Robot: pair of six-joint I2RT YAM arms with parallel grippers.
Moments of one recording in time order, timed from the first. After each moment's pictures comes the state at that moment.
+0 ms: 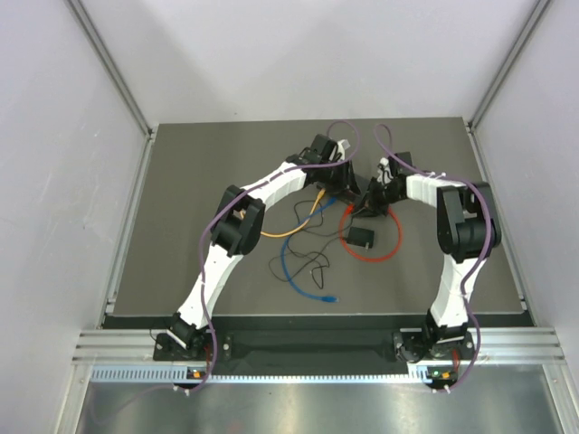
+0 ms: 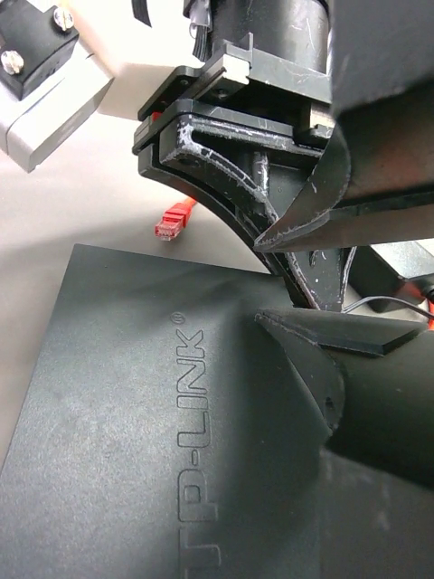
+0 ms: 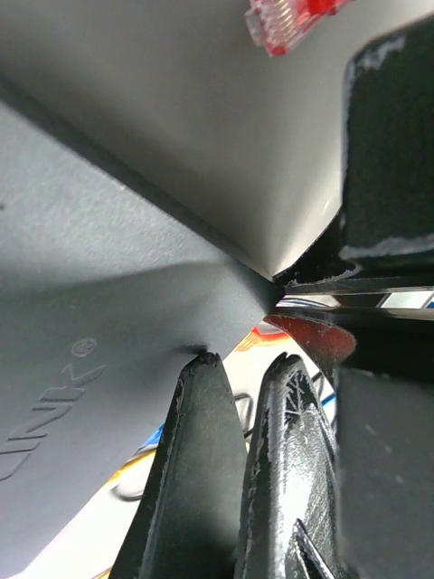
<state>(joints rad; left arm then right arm) -0.63 2.53 2.16 -0.39 0.54 -0.66 0.16 1.99 1.22 -0.36 -0.55 0.55</state>
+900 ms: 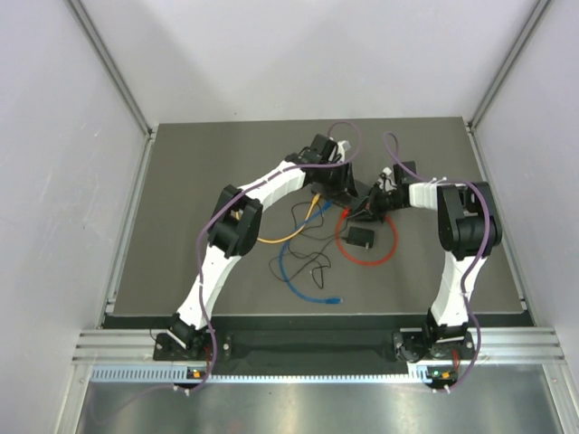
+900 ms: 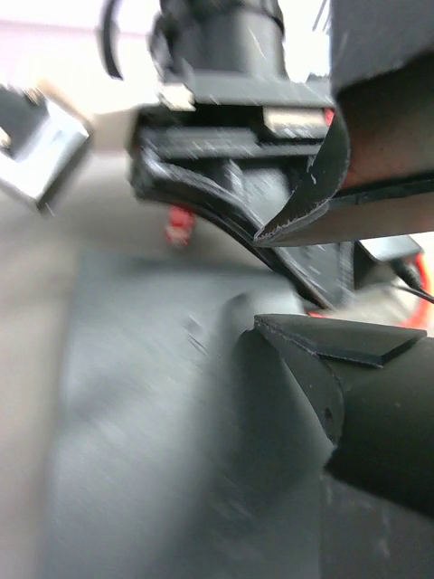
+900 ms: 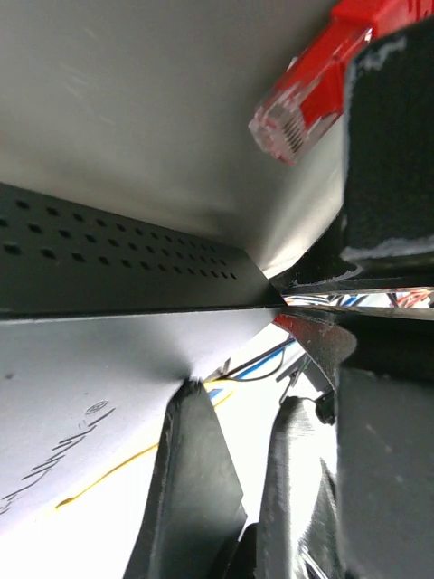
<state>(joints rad) -0.63 2.49 2.13 -0.42 0.52 -0.59 0.11 2.01 1.12 -0.20 -0.77 0.72</state>
